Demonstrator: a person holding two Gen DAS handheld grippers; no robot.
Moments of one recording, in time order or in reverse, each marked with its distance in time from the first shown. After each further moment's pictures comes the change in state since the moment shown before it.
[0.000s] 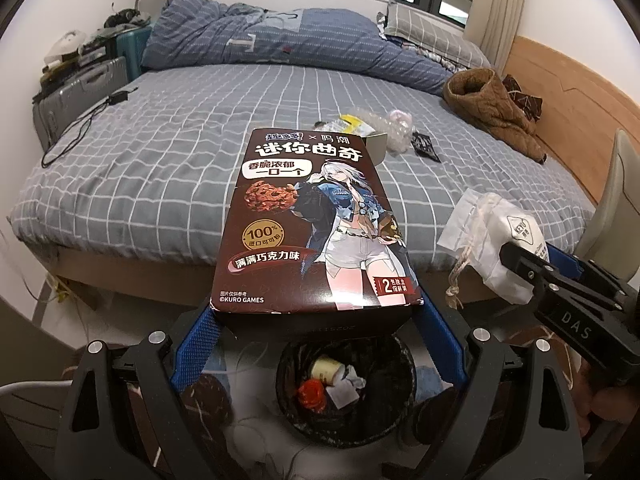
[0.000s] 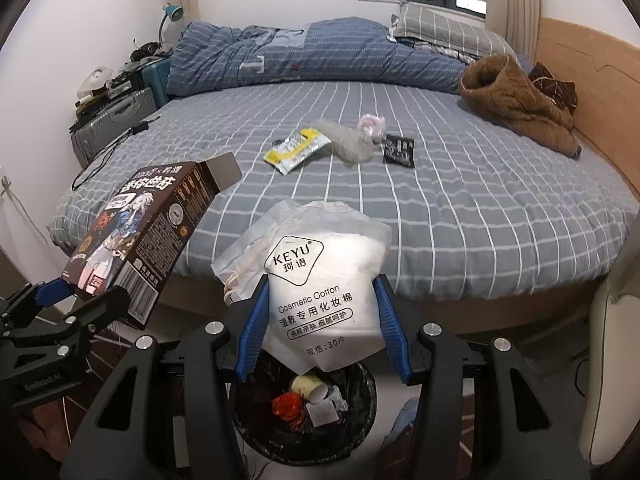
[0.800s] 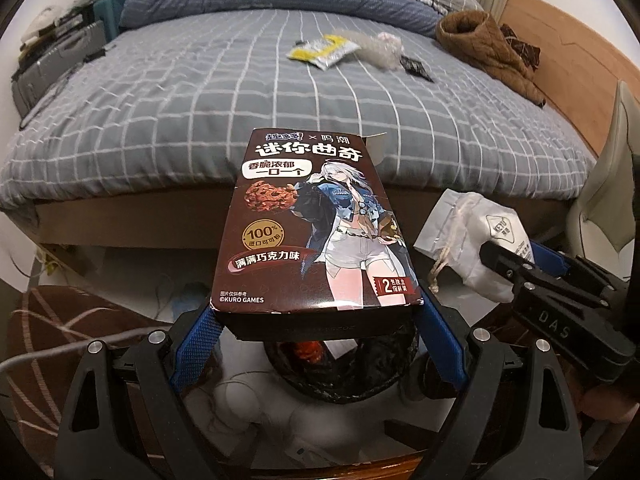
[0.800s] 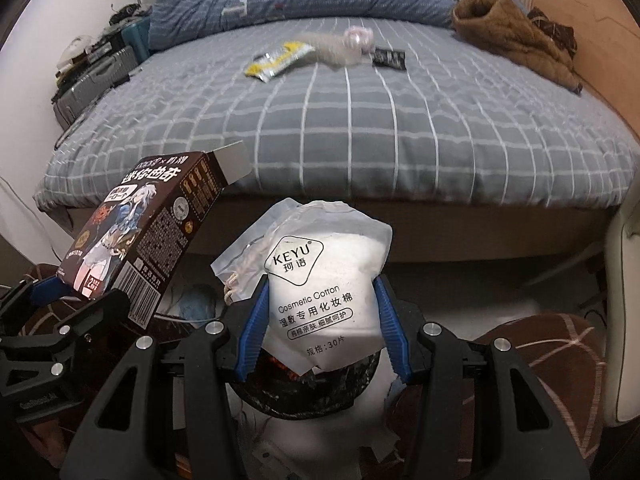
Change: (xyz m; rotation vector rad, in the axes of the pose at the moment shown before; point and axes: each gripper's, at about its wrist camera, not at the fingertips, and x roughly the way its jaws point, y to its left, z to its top) left arm 0.049 -0.015 -0.063 0.035 0.185 -0.028; right arm 0.052 -0.017 -0.075 0.055 0.196 -0.017
